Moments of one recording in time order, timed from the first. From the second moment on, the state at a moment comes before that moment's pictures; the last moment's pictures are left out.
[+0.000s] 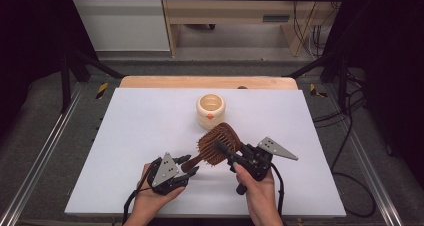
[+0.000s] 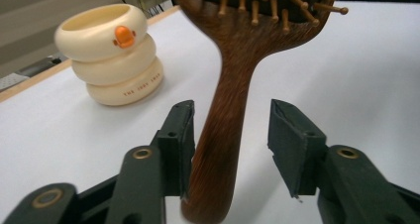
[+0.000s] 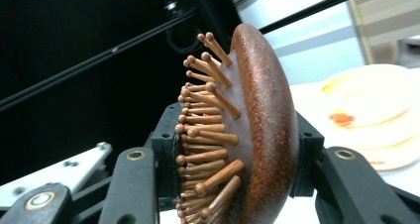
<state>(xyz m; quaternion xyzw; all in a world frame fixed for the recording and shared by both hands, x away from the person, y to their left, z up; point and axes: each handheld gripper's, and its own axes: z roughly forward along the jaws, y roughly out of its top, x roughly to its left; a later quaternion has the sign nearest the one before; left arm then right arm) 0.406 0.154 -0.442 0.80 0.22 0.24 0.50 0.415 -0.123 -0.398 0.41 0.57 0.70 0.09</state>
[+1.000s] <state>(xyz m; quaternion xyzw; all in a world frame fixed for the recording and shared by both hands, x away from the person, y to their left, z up) 0.422 0.253 -0.431 0.69 0.38 0.31 0.53 0.427 -0.184 -0.403 0.47 0.52 0.70 0.12</state>
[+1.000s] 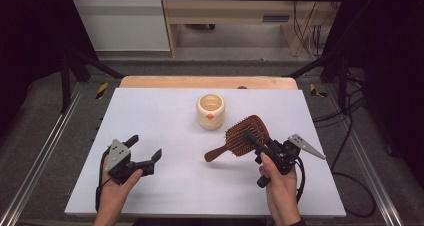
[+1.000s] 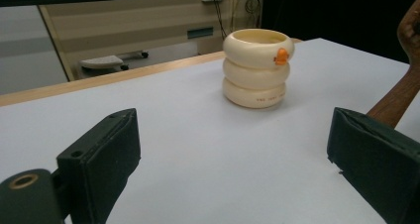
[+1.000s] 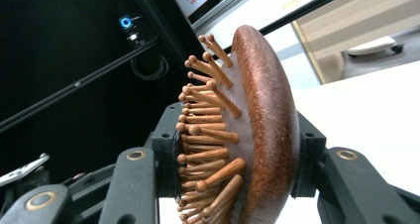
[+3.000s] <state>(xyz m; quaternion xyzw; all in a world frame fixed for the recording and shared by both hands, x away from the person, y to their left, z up) 0.434 0.317 -0.449 0.63 0.46 0.34 0.53 0.466 -0.225 -0.362 0.52 0.52 0.66 0.17</state>
